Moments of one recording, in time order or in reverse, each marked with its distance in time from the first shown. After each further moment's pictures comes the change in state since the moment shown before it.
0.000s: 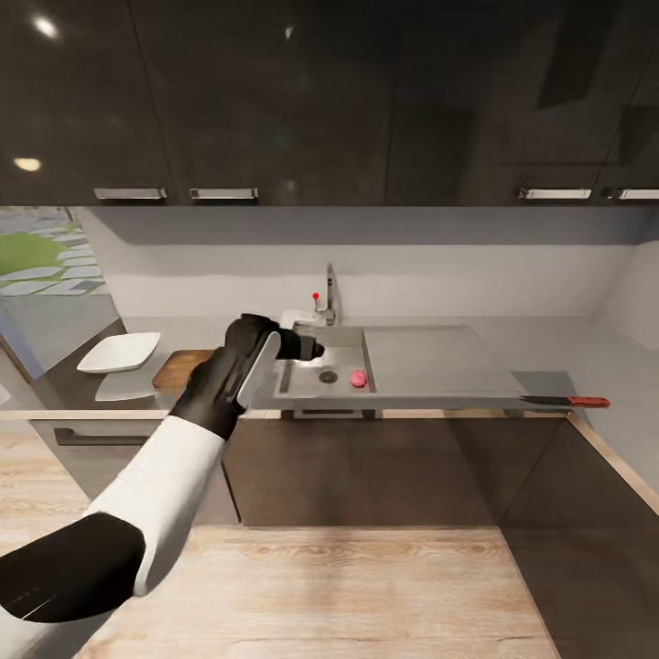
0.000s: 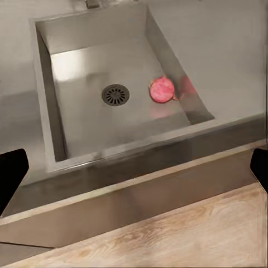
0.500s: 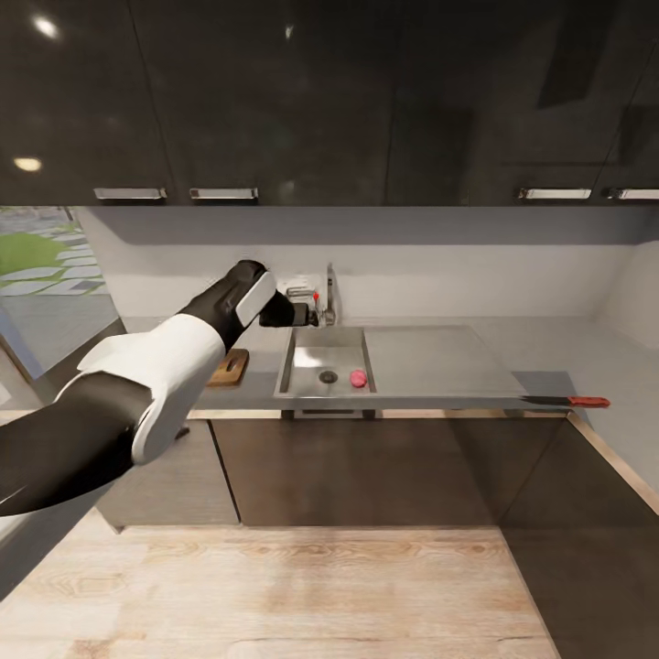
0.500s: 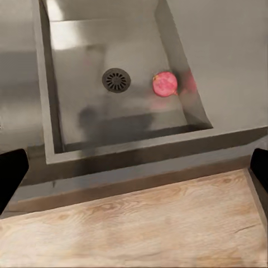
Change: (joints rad) left arm -0.441 -0.012 0.001 0.697 0.238 -0.101 -0.001; right arm 0.000 0.000 0.000 0.000 0.000 -0.001 0.000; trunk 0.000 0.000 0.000
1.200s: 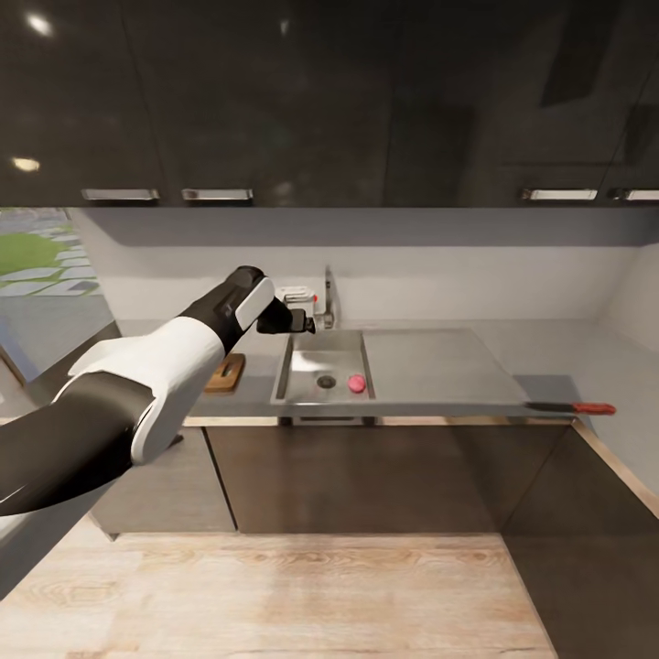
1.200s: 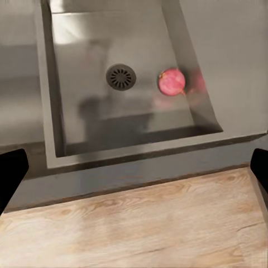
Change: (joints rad) left arm 0.001 0.003 -0.003 0.039 0.002 0.000 0.002; right arm 0.000 0.000 0.001 0.000 -0.001 0.000 0.000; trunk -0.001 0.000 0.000
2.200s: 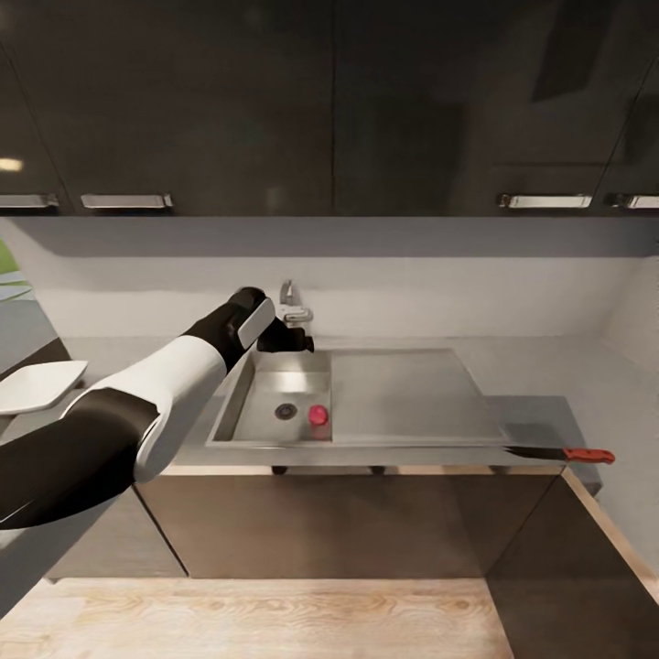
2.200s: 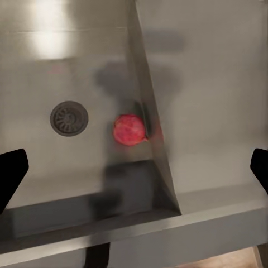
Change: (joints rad) left arm 0.063 0.003 -0.002 0.009 -0.004 -0.007 -0.001; right arm 0.000 0.000 -0.002 0.000 0.000 0.000 0.000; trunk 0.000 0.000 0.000
